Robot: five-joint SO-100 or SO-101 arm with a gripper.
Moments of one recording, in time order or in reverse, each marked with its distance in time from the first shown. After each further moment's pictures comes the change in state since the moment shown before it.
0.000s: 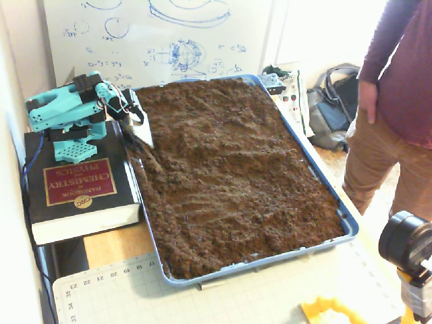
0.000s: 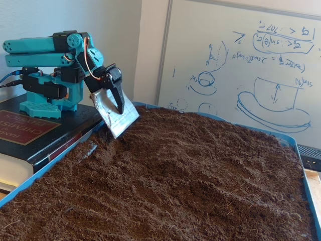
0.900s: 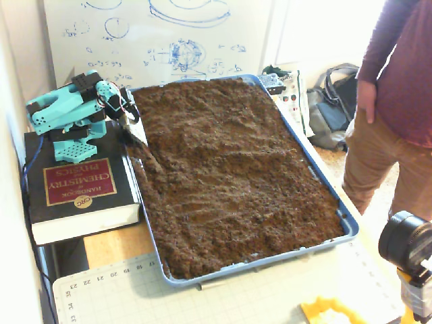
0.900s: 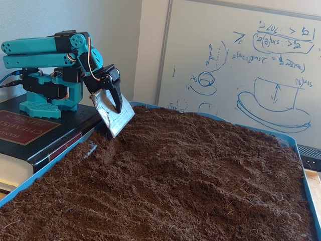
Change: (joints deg) arm -4.1 0.1 0.0 3.0 1.4
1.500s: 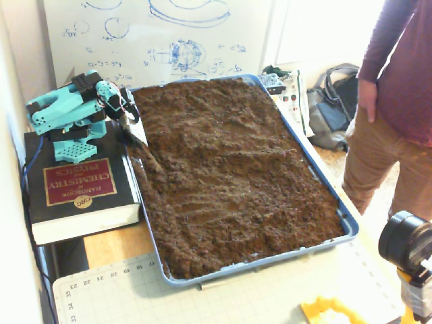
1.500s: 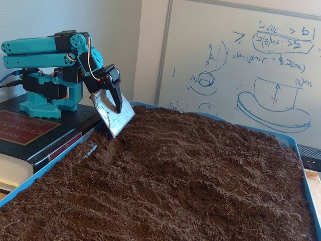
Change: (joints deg) arm 0.0 0.0 0.0 0.0 0.0
